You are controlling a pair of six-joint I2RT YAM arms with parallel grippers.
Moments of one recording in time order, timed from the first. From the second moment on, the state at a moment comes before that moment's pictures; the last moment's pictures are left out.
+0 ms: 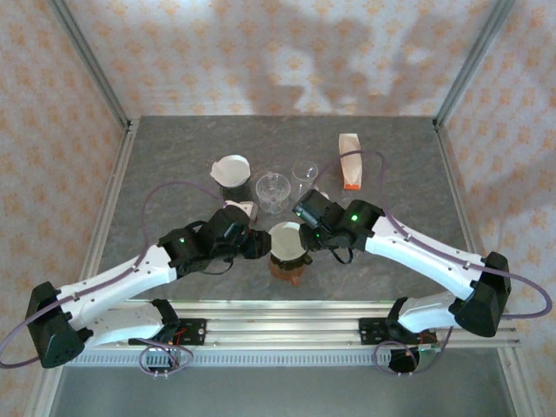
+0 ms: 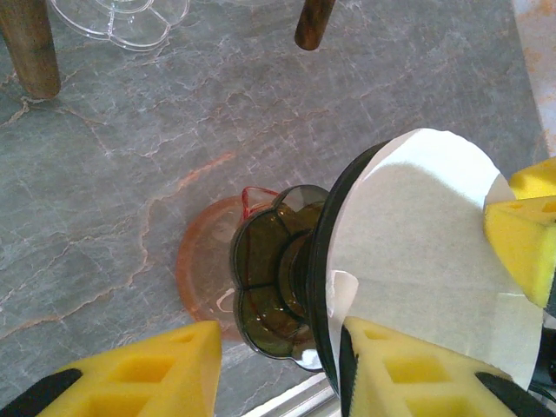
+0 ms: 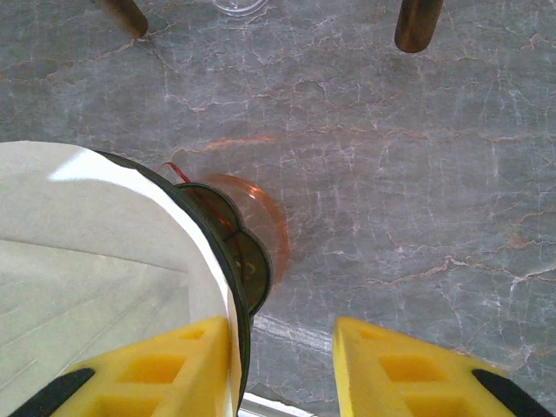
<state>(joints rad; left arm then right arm) -0.85 1.06 0.84 -0.57 -0.01 -0.80 0.95 1.31 1.20 -1.03 0.18 0.67</state>
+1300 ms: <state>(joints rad) -0.85 1.00 0.84 -0.54 -0.01 -0.82 0.94 1.21 1.20 -1.03 0.25 0.67</state>
